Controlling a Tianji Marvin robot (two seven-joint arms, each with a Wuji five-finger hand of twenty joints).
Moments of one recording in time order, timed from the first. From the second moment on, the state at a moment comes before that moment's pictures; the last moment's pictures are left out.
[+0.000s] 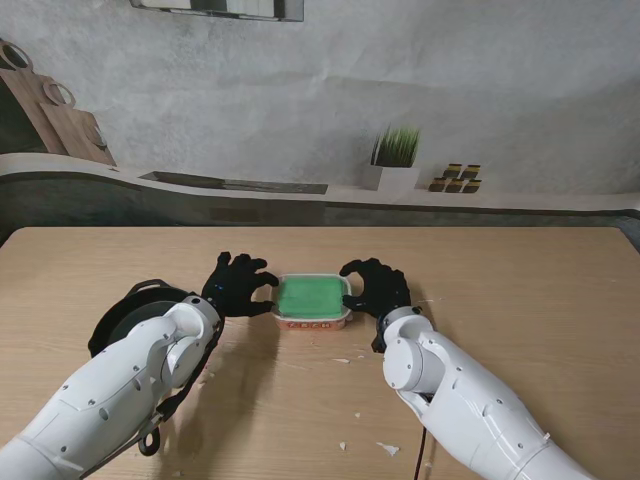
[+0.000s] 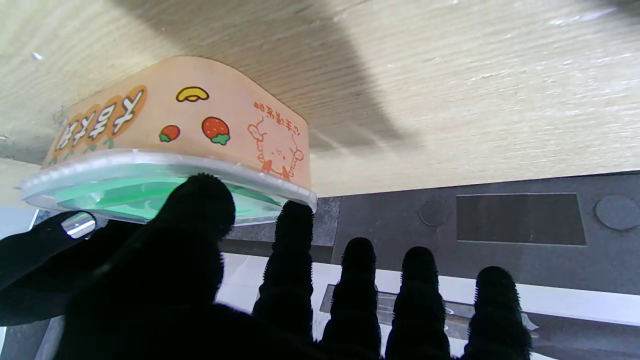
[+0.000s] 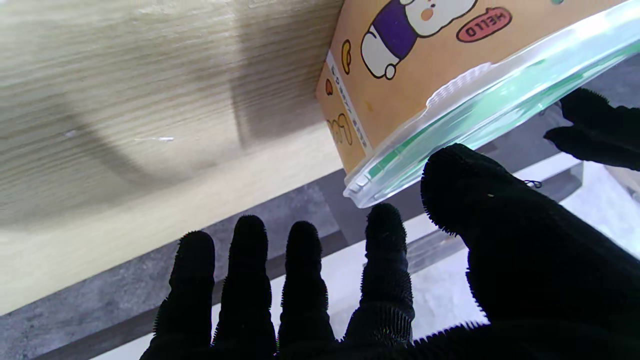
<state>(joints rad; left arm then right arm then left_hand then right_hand) 1.19 -1.07 -0.84 -1.25 0.93 0.01 0.08 -1.22 -1.22 0.85 -1.18 -0.52 0.20 -0.30 0.58 -0.26 0.44 -0.05 0.43 -0.04 0.44 0.33 0.23 0.11 0.33 0.33 0.11 0.17 0.31 0.52 -0.09 0.33 0.36 0.57 0.37 -0.59 0.98 -0.18 0.24 -0.31 0.84 0.30 0.20 -0.02 0.77 0.35 0.19 0.02 0.70 0.42 -0.02 0.01 0.84 0.72</state>
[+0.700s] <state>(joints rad) 1.18 -1.07 -0.84 -1.24 0.92 0.00 0.07 -1.21 -1.20 0.82 -1.17 -0.58 0.23 -0.29 0.57 -0.26 0.44 -0.04 0.44 -0.03 0.38 0.30 0.23 0.11 0.33 0.33 0.11 0.17 0.30 0.52 -0.09 0.33 0.34 0.57 0.34 -0.62 1.00 -0.18 0.30 -0.32 0.81 0.36 0.20 -0.04 0.61 0.31 0.15 0.00 0.70 0.42 -0.04 0.00 0.84 0.72</state>
